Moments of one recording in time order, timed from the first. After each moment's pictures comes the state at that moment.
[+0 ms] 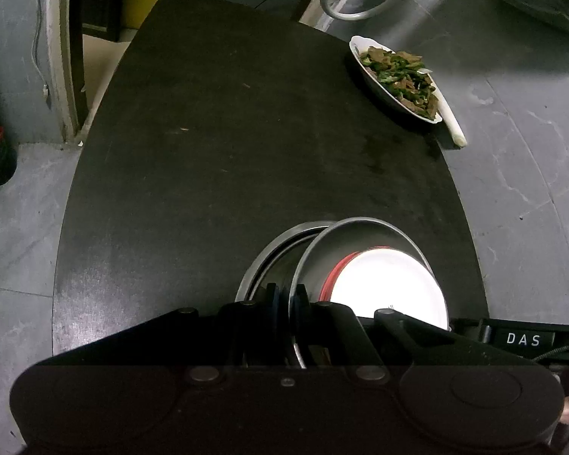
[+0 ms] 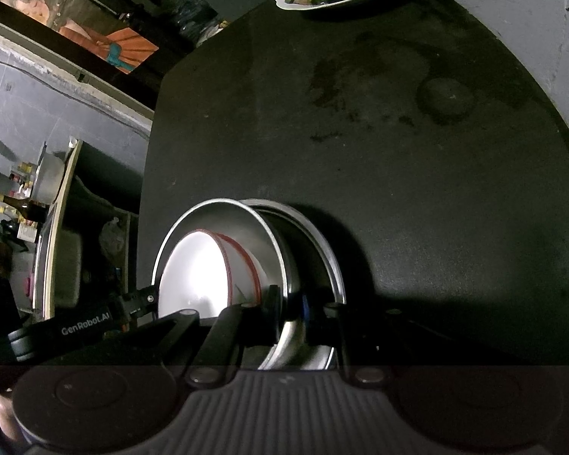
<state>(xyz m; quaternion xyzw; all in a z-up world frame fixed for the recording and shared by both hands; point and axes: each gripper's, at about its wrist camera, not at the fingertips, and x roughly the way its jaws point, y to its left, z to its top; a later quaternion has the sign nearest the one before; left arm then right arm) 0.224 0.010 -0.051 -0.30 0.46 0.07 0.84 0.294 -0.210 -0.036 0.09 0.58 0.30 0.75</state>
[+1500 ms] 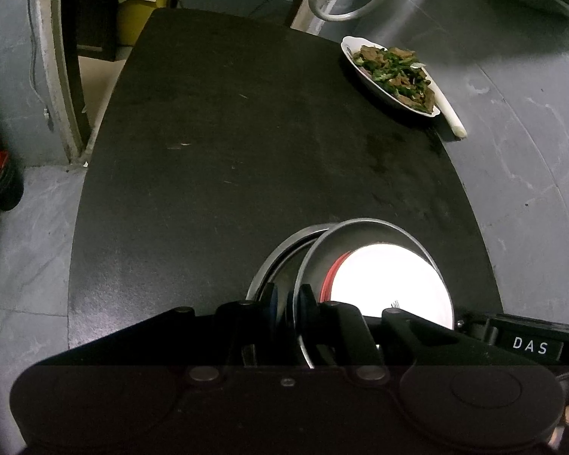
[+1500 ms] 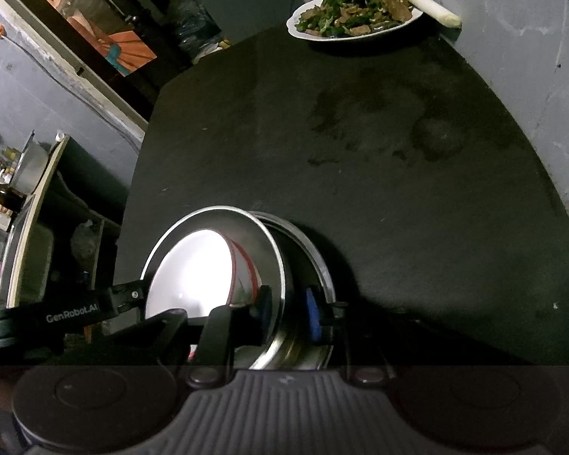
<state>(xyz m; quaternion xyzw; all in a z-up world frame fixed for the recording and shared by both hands) 0.226 0.001 -0.047 -0.26 0.46 0.08 0.85 0.273 -0.201 -0.022 0.03 0.53 0.29 0.80</state>
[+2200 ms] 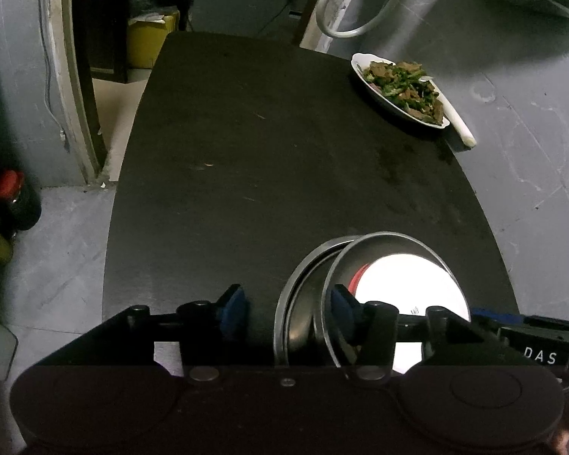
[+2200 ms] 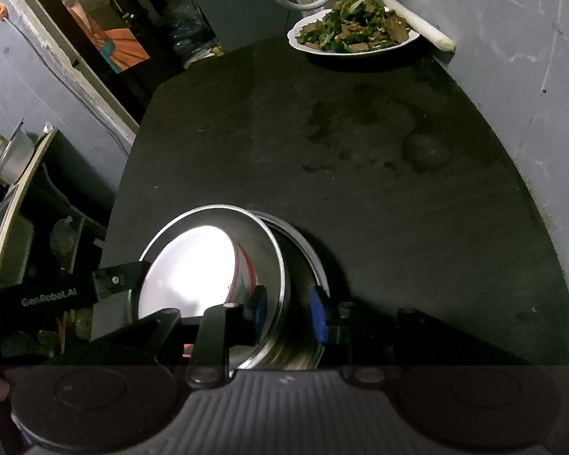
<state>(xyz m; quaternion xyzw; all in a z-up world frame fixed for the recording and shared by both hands) 0.217 0.004 -0.040 -0.23 0.44 0.10 0.86 0.258 -0.194 -0.014 -0.01 0.50 0.27 0.82</state>
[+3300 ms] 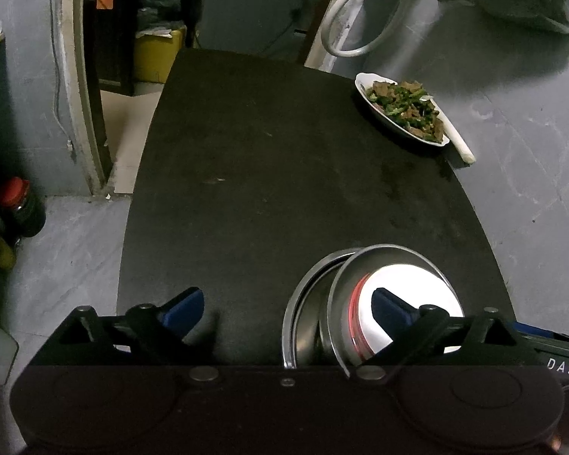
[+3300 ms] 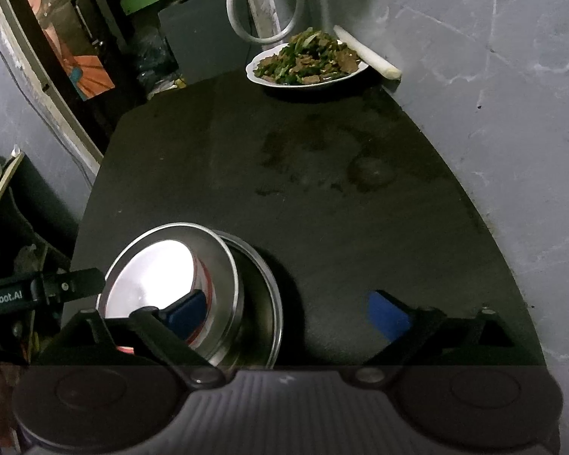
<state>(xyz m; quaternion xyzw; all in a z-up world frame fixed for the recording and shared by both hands) 0.201 0.008 -0.031 -0.23 0.41 0.11 0.87 0.243 -0.213 -0.007 -0.02 0.46 0.20 0.87</state>
